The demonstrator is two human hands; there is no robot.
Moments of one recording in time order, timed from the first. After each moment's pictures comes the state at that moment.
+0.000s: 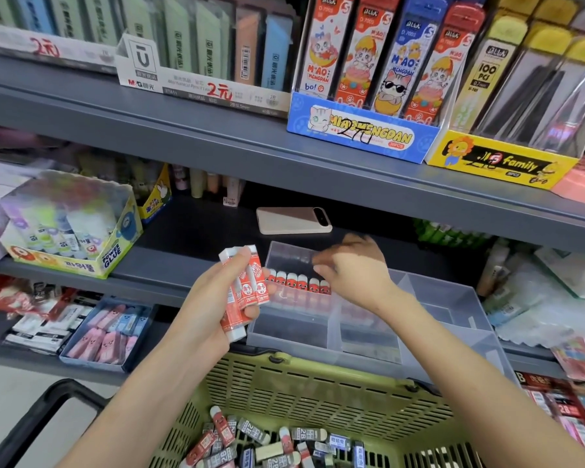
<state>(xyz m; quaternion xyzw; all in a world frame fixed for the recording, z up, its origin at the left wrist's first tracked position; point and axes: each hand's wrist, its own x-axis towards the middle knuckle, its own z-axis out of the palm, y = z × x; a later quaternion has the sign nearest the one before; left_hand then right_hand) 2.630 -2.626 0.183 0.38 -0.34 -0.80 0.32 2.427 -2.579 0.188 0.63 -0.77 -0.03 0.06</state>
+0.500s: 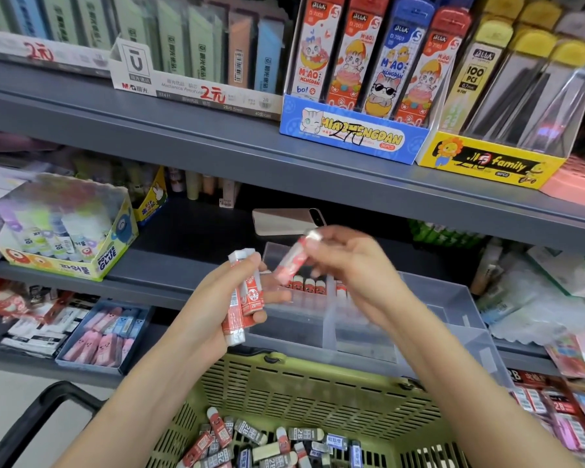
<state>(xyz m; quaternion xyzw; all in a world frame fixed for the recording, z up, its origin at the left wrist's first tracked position) 2.630 -2.621 0.190 0.30 -0.38 -0.83 0.28 2.460 -2.556 0.225 0.39 -0.60 0.58 -0.40</state>
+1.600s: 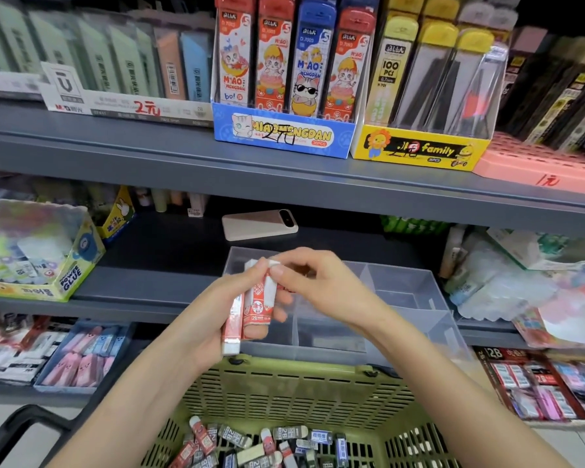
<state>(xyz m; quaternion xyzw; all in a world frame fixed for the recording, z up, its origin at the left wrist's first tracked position) 2.596 -2.599 0.203 0.25 -0.45 -0.85 0.16 2.452 -2.522 0.226 0.54 -0.65 0.42 -0.32</state>
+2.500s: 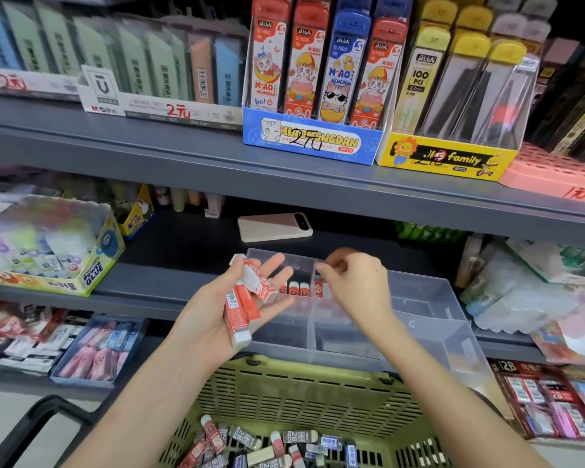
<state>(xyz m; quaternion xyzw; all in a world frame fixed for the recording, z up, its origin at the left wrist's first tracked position) 2.606 -2.606 0.201 0.22 -0.19 -0.92 0.26 2.430 -2.537 0.191 0.43 -0.85 0.30 -0.02</state>
